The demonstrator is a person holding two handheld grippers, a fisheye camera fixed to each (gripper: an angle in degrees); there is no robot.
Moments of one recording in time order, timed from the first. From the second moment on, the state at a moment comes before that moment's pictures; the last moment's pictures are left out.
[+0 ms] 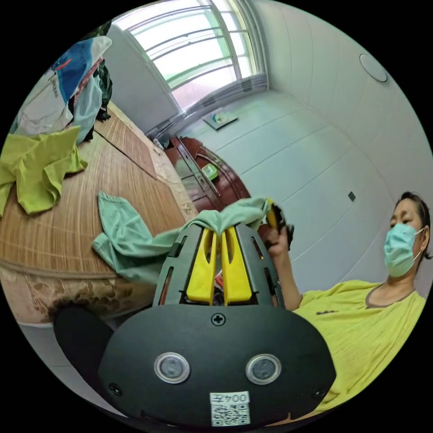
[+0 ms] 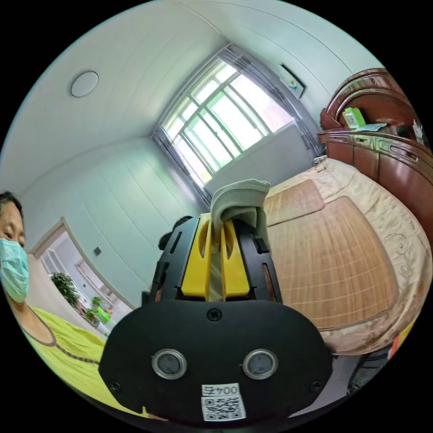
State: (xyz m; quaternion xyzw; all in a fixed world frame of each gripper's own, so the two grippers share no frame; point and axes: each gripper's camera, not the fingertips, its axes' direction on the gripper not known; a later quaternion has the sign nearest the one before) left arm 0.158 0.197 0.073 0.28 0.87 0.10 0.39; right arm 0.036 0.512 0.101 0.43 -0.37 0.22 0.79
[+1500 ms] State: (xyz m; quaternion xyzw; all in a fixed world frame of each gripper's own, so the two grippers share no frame) left arm 0.315 0.137 0.023 0.22 0.86 0.22 0.41; right arm 0.043 0.304 0.265 0.30 -0.71 0.12 0.62
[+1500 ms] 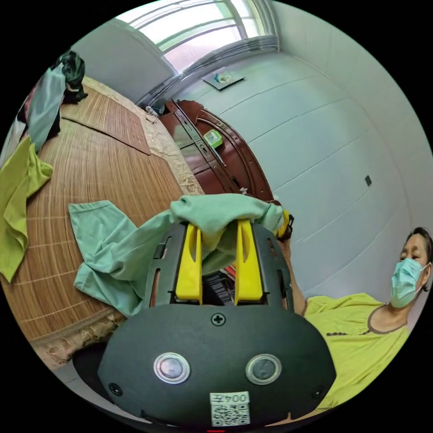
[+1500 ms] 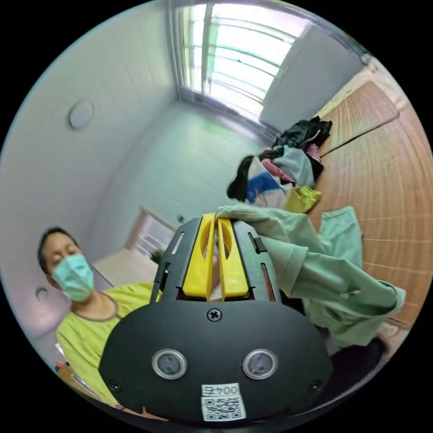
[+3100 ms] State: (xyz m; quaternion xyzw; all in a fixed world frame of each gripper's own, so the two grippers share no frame) left arm 0.249 0.420 0.012 0.33 0.79 0.13 0.50; right arm 0.240 0.443 0.032 0.49 -0.61 0.36 0.50
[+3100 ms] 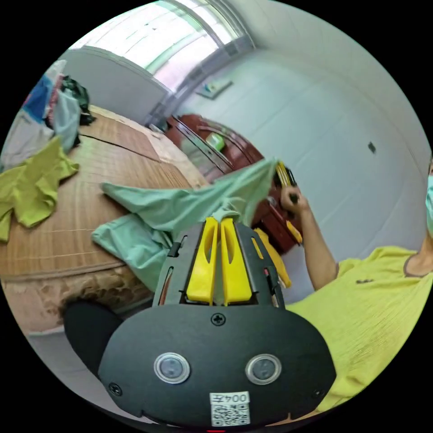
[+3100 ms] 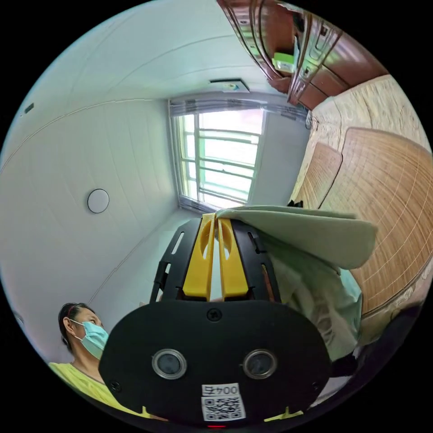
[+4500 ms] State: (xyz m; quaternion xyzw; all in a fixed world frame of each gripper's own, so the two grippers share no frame) left arm -0.100 0.434 -0.169 0.54 0.71 -0.05 0.45; right arm 0.098 0.466 -0.182 0.58 -0.40 0.16 0.69
